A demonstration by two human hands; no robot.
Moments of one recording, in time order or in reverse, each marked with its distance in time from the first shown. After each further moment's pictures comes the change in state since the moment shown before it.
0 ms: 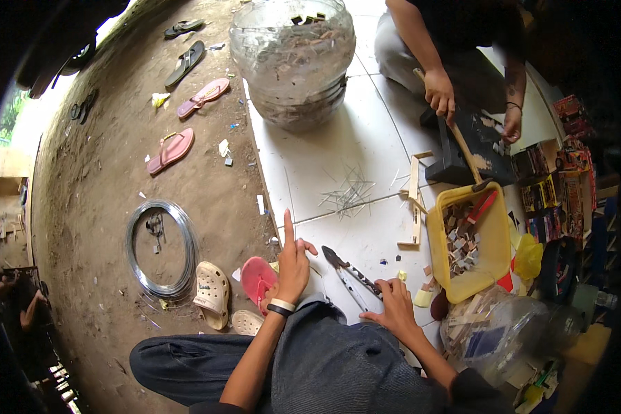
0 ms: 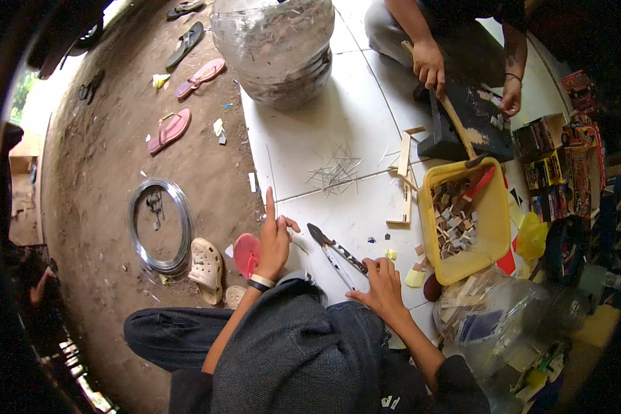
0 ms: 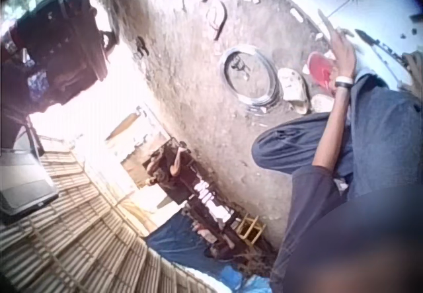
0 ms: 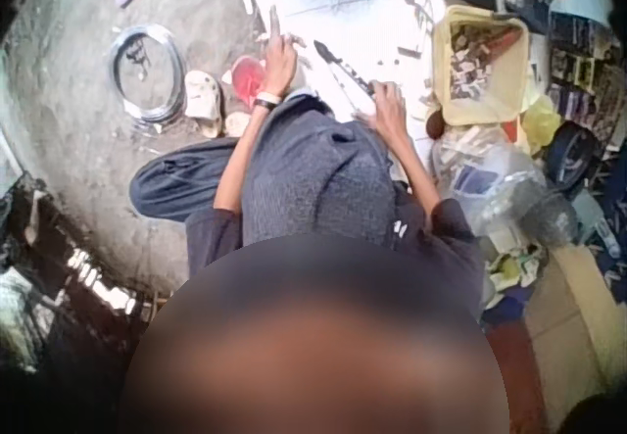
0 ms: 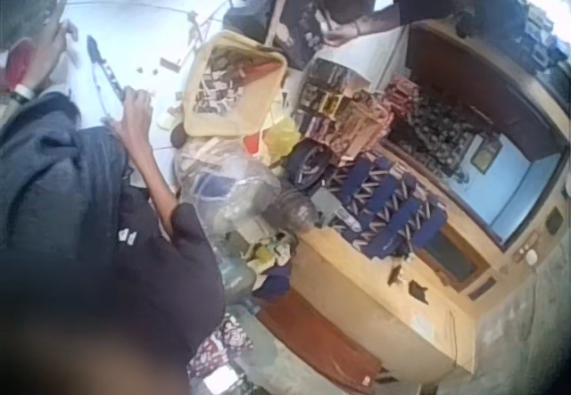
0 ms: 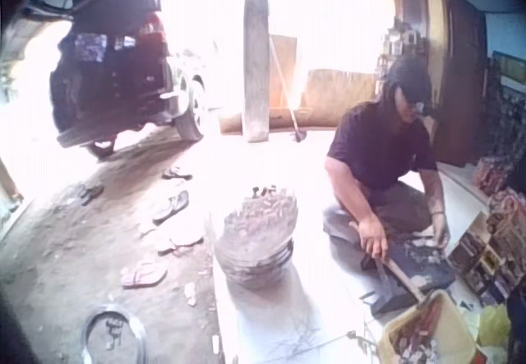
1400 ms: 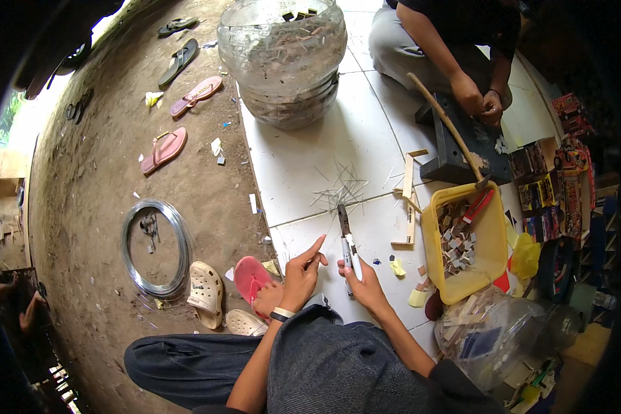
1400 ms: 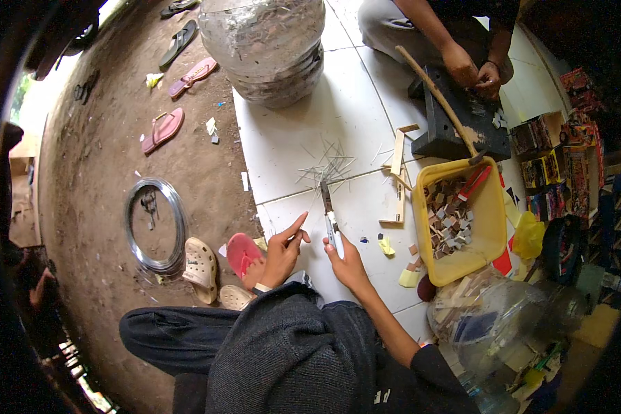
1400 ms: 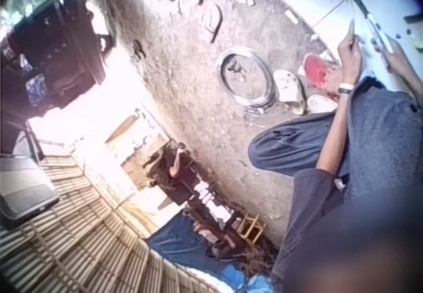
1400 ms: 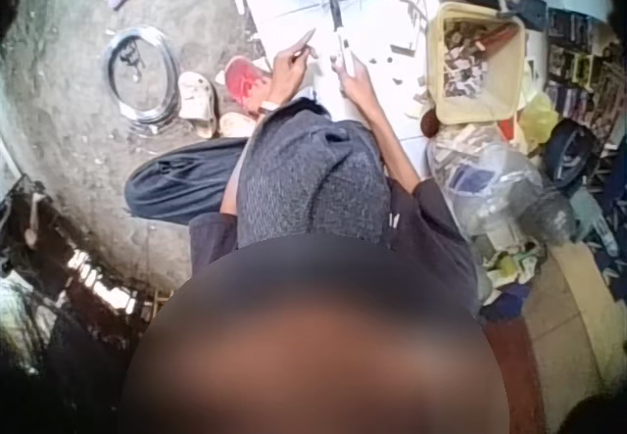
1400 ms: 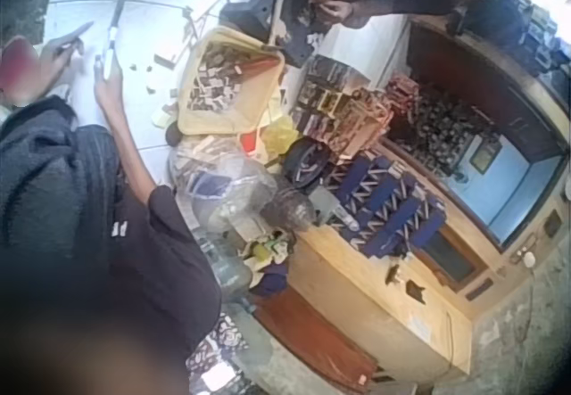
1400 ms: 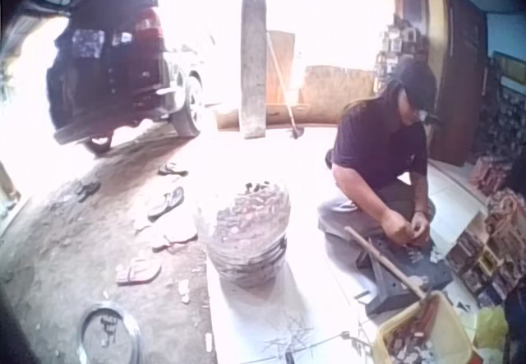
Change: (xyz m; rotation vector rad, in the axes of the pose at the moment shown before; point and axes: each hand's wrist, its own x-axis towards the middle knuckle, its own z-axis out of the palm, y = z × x) left_hand -0.023 -0.002 0.024 -0.212 -0.203 -0.134; right_hand 0.073 -0.020 0.044 0.976 -0.060 0.165
